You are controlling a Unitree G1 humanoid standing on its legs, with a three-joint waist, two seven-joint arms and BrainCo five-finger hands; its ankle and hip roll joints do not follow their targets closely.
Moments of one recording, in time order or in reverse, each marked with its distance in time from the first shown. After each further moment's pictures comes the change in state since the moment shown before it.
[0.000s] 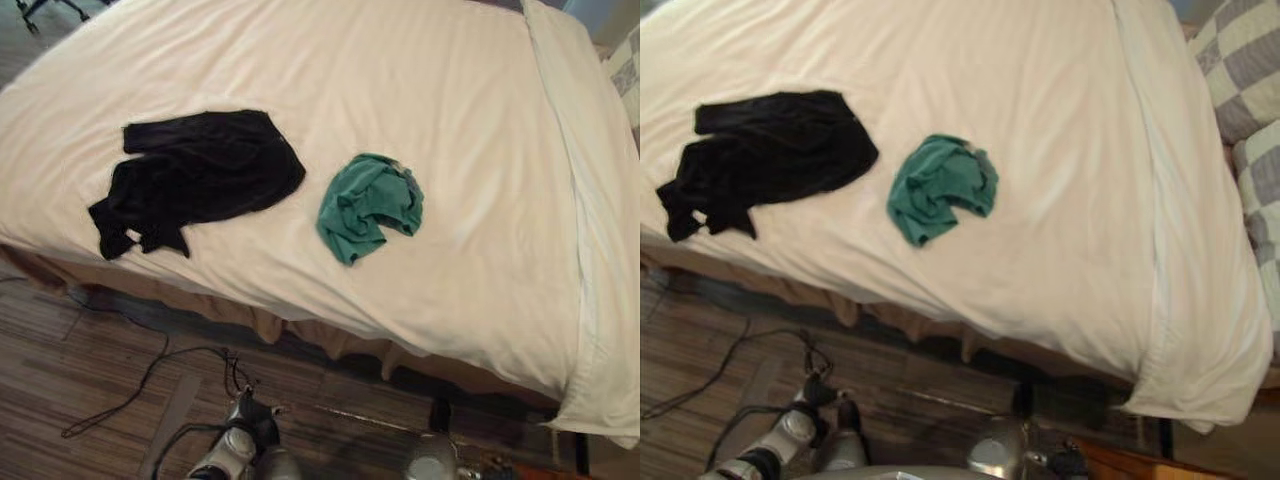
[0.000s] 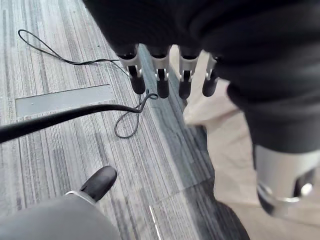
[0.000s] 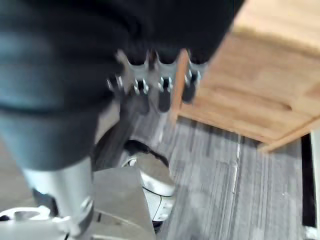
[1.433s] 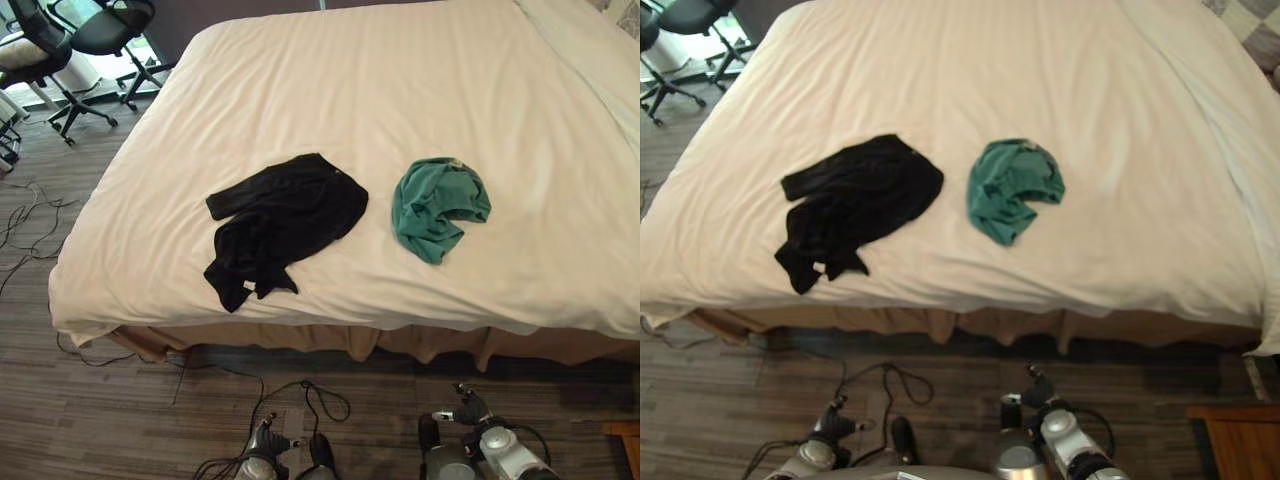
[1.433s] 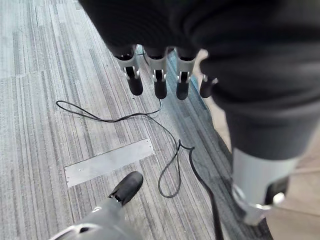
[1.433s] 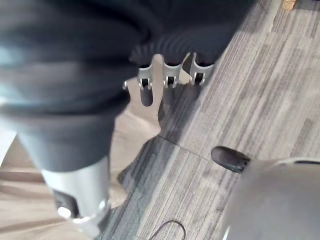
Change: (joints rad) left arm 0.074 -0.133 0.107 0.071 -0.029 0.008 -0.027; right arm -0.167 -0.033 0.192 -0.076 -0.035 -0.045 0.063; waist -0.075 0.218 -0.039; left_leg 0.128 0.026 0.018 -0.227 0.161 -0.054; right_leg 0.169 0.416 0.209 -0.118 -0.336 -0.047
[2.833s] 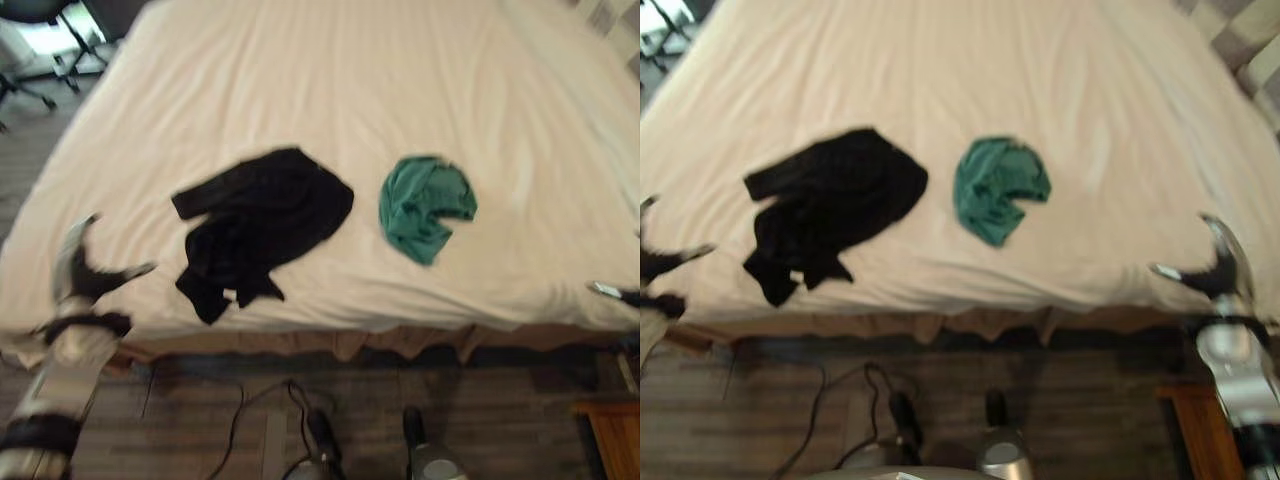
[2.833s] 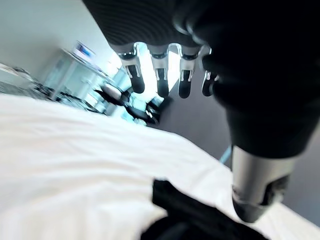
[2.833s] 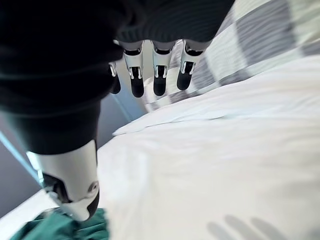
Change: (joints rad) left arm -0.224 0.736 0.191 -0.680 -0.066 -0.103 0.091; right arm -0.042 -0.650 -0.391 -0.775 -0.052 -0.090 -0.154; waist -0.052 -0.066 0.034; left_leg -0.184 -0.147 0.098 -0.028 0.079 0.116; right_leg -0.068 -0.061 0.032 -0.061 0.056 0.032
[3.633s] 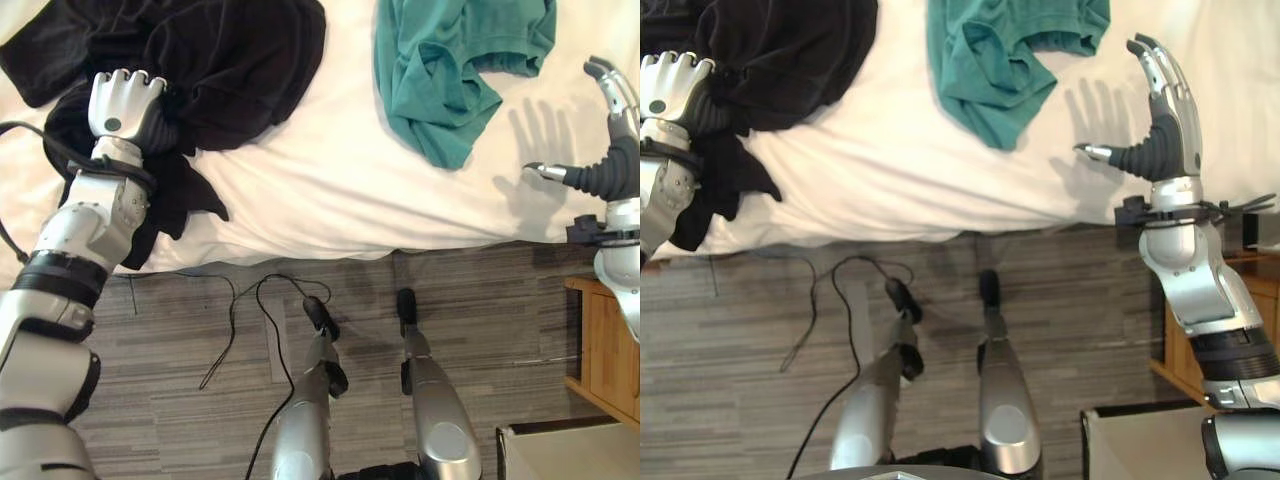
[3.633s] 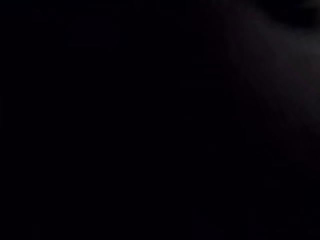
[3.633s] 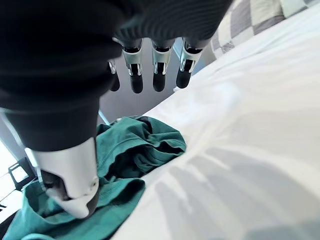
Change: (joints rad) left arm -0.572 0.106 -0.357 0.066 0.601 0.145 0.013; right arm -0.303 -0.026 0.107 -0.302 -0.177 -0.043 -0.087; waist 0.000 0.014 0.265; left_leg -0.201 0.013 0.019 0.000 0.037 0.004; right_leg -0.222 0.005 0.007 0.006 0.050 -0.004
